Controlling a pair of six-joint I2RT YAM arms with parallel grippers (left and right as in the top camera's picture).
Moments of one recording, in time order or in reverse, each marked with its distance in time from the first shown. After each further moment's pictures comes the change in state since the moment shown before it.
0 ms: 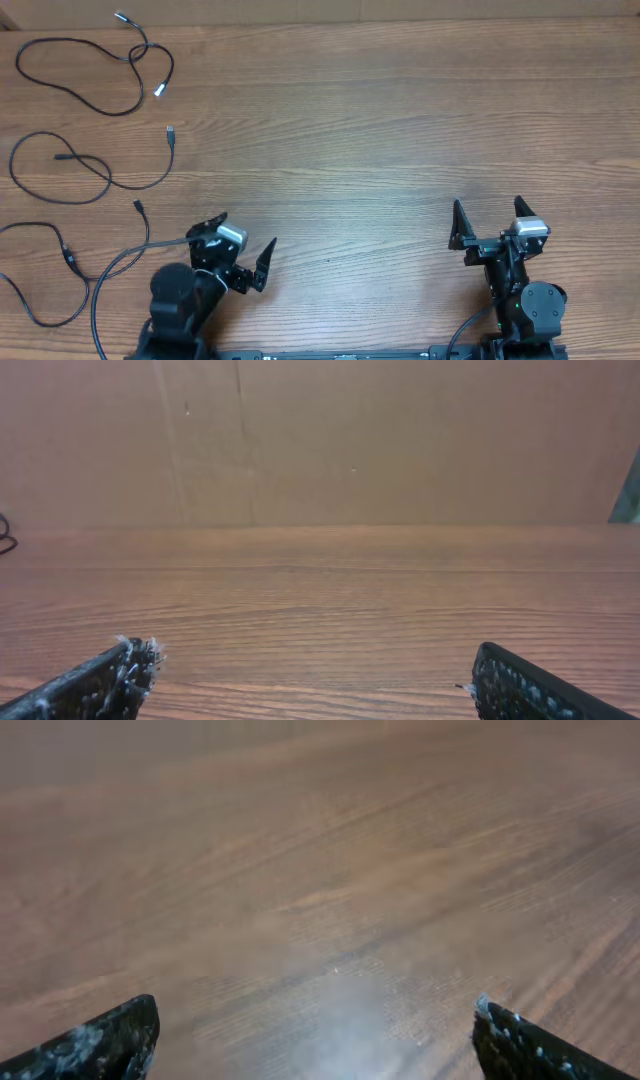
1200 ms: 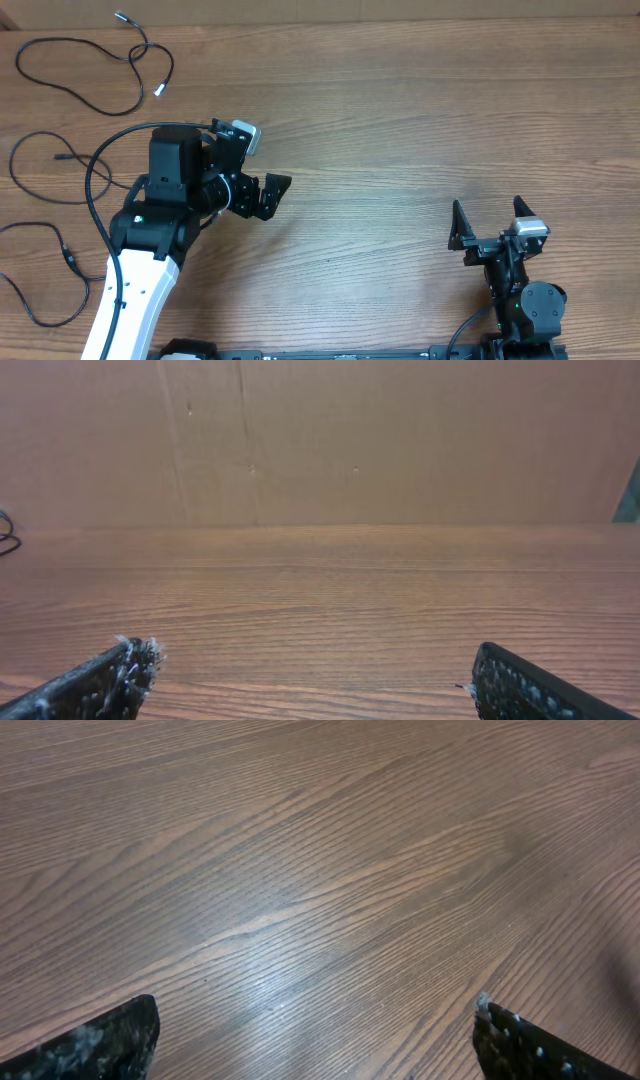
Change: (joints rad) left arm -0.004 0.892 0.814 -0.379 0.146 -0.019; right arm 0.003 0.000 0.000 0.000 -0.001 0.003
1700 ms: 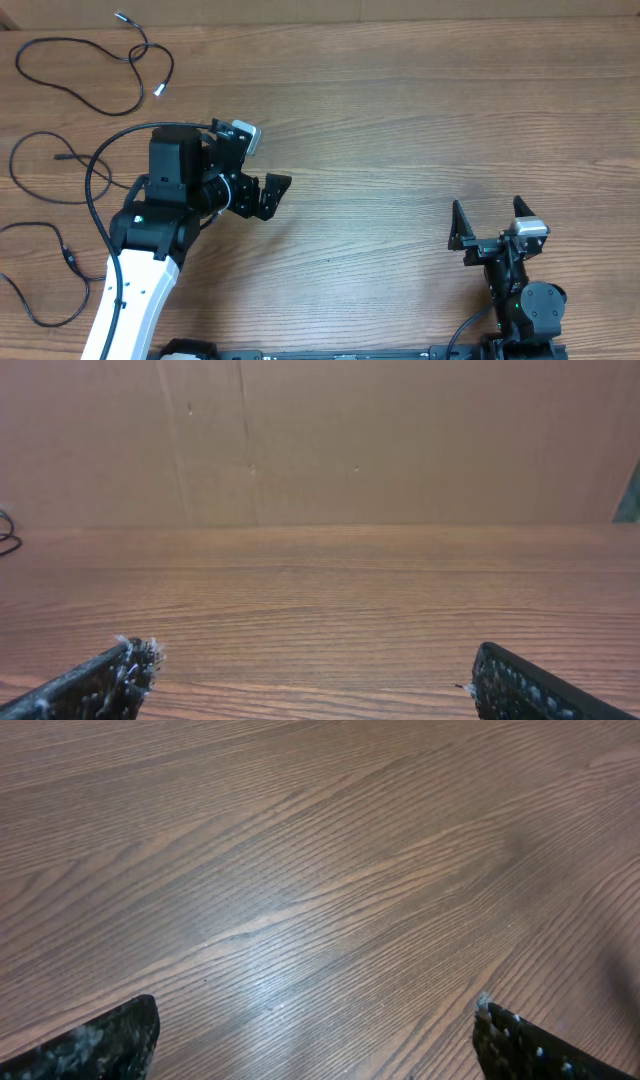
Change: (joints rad) left arm 0.000 0.000 0.000 0.000 0.000 0.000; right arm 0.001 0.000 0.000 0.000 -0.001 0.000
